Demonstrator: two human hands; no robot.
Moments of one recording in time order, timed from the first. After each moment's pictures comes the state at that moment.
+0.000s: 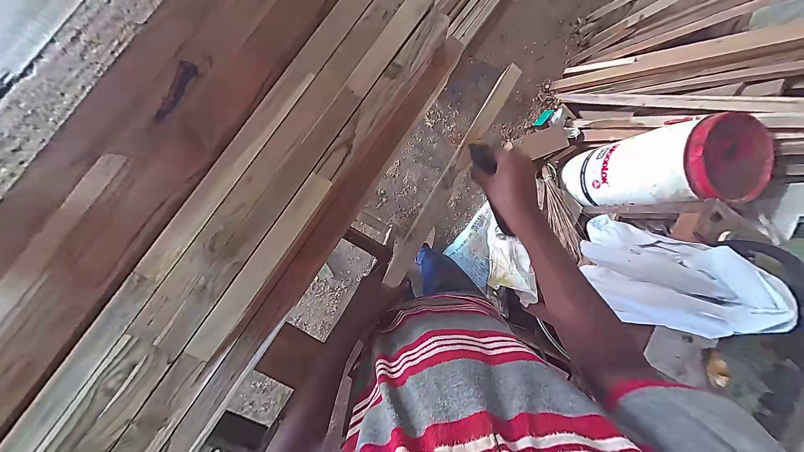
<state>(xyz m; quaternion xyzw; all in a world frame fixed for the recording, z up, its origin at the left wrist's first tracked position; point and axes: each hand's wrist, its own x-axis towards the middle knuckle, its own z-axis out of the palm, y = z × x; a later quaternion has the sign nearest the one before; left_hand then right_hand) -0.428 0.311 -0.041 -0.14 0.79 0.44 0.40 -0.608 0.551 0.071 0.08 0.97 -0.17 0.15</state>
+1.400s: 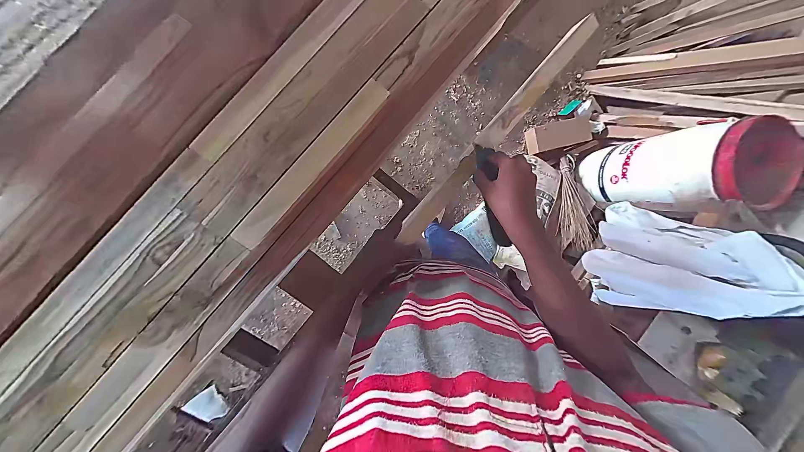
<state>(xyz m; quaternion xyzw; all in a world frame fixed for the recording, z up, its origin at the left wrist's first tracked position) -0.386 0.278 -0.043 -0.11 0.78 0.48 0.40 -0.503 0.491 0.058 0.06 0.97 -0.15 0.19</state>
